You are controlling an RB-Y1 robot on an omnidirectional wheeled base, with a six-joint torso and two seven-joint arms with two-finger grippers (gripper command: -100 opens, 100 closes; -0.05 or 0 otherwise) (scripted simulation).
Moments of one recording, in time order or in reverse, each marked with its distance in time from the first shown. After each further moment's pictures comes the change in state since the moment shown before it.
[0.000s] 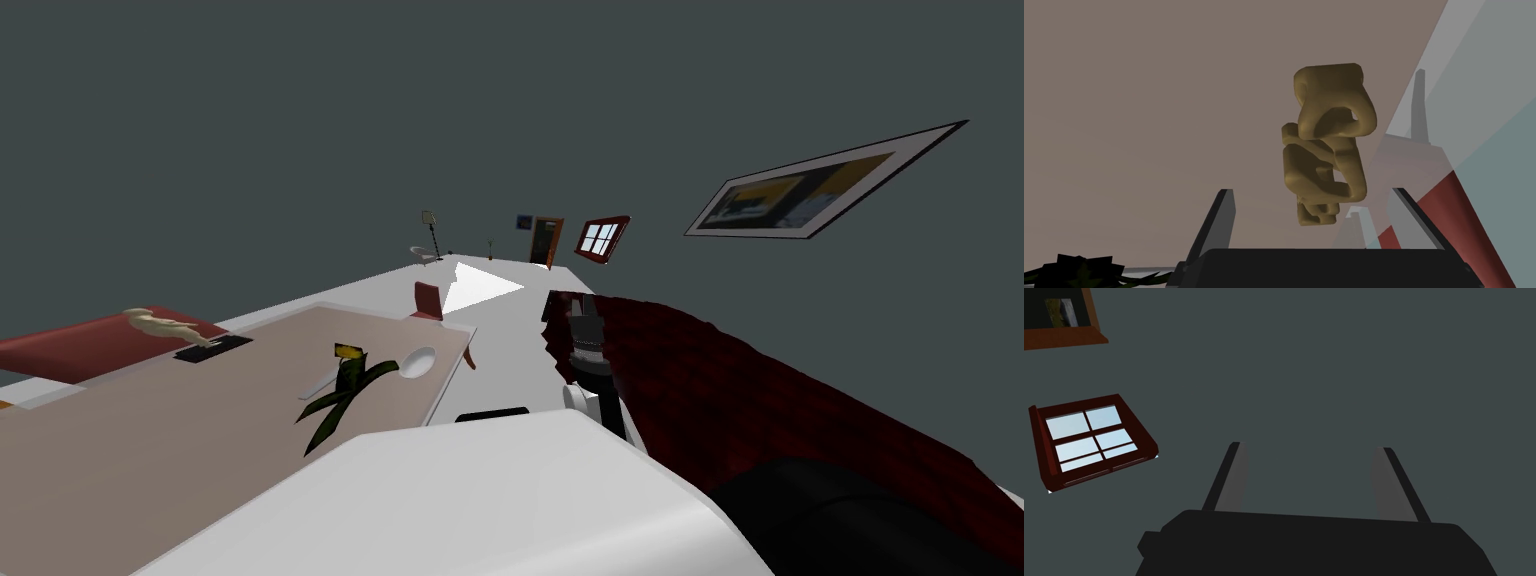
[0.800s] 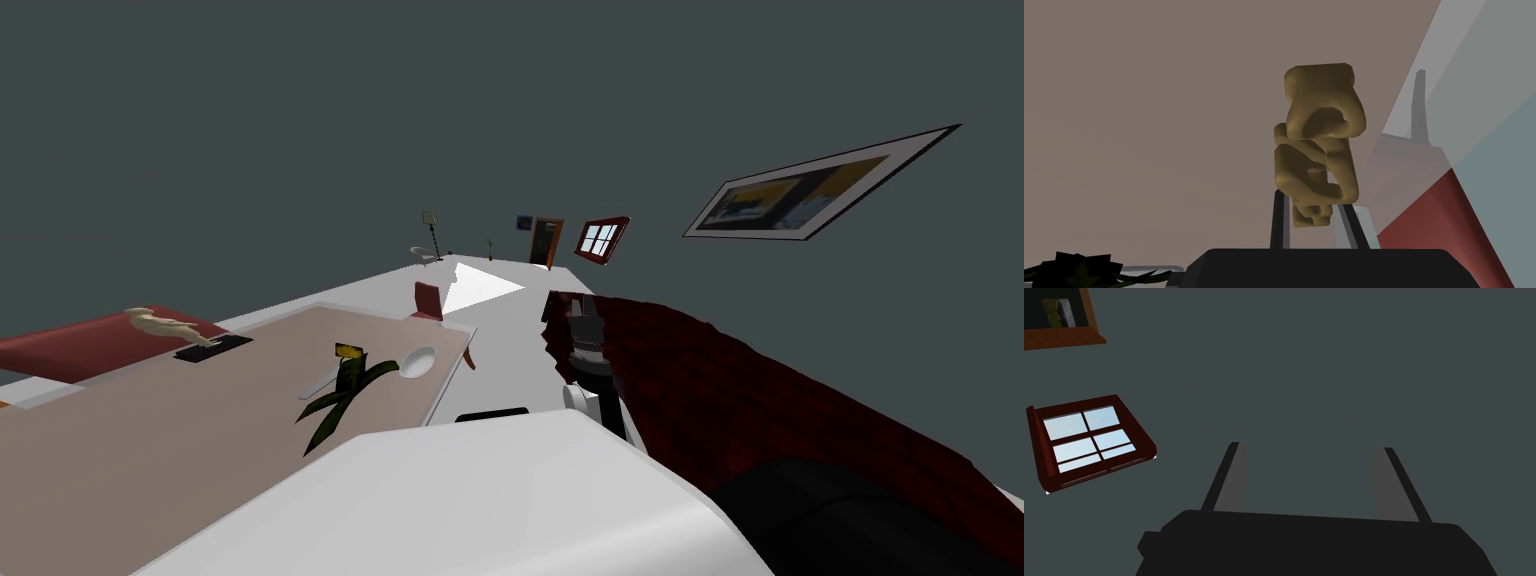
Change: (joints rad) left arm 0.017 0.006 -0.004 -0.024 0.013 0.006 -0.003; right arm 0.000 0.000 0.000 0.000 0.000 0.000 0.000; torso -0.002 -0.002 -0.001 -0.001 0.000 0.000
